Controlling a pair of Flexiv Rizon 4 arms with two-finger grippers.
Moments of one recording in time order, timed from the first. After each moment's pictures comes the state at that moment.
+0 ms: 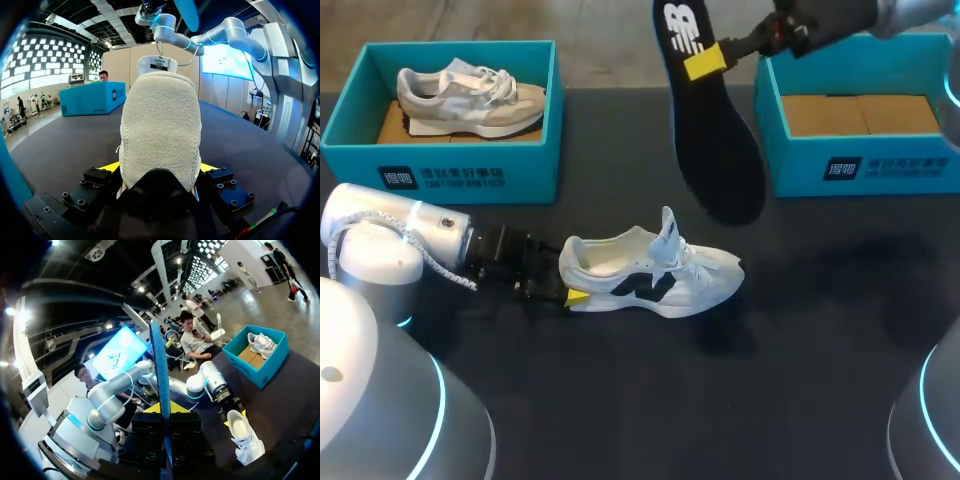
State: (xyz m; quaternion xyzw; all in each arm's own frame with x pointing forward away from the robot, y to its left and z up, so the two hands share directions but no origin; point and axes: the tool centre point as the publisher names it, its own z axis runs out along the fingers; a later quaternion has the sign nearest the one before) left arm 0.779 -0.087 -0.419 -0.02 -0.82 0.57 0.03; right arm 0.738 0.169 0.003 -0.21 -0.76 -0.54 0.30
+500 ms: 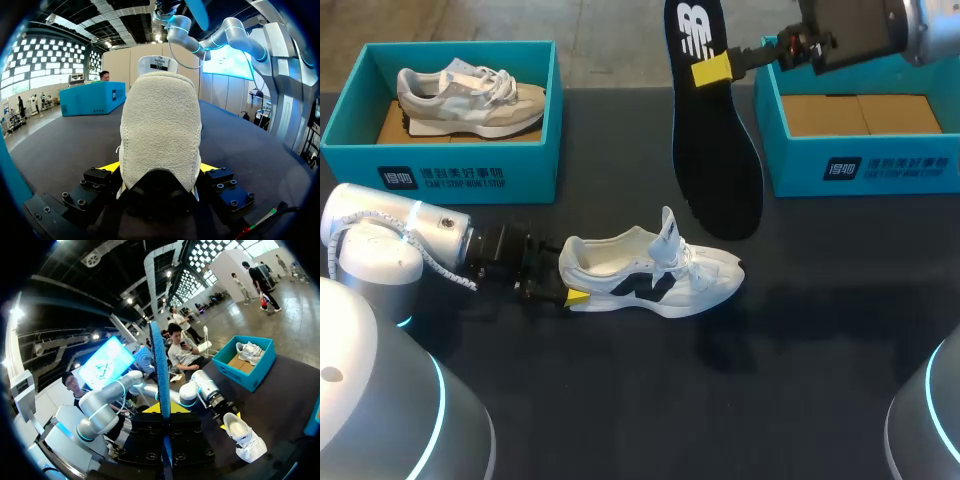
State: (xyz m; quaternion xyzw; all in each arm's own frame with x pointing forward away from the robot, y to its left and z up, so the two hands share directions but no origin) left arm 0.779 -0.087 -0.419 -0.02 -0.82 0.57 0.03; right arm 0.713 0.169 0.013 -0.26 -0.75 -0.57 0.23
